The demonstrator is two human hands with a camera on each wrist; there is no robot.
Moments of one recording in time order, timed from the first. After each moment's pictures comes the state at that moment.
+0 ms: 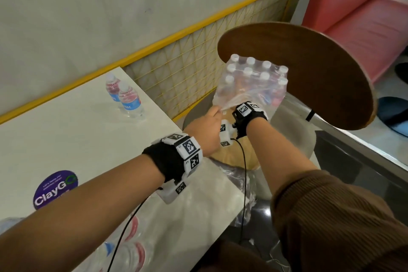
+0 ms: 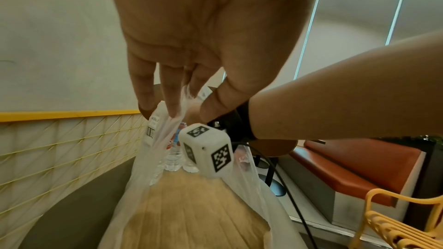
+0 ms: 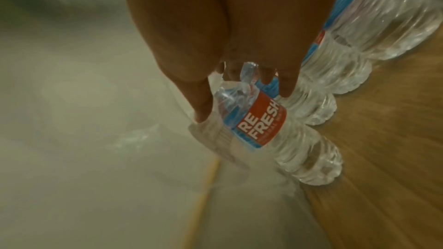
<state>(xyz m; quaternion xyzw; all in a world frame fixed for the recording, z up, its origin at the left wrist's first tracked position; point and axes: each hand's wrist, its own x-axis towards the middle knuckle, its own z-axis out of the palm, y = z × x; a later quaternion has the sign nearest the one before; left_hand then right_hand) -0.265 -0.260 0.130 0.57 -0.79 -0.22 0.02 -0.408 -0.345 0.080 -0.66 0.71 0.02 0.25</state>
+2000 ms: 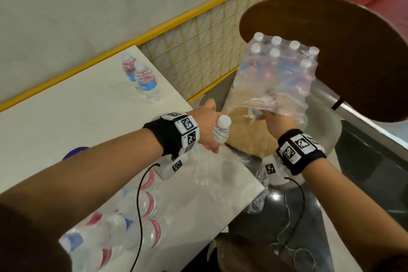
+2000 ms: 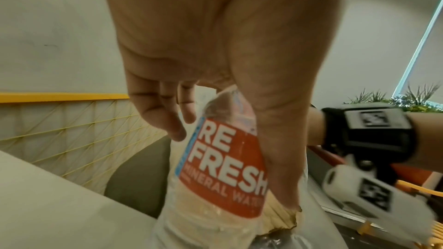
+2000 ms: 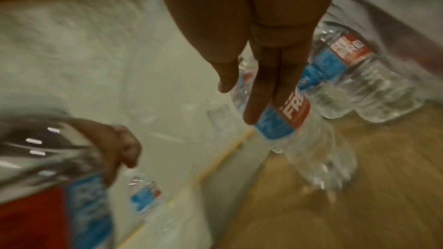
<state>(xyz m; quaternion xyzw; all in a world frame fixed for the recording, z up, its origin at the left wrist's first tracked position) -0.222 -0.261 0.123 0.56 -0.77 -0.26 -0.17 -0.426 -0.288 0.069 -0.54 0.74 -0.16 0.36</state>
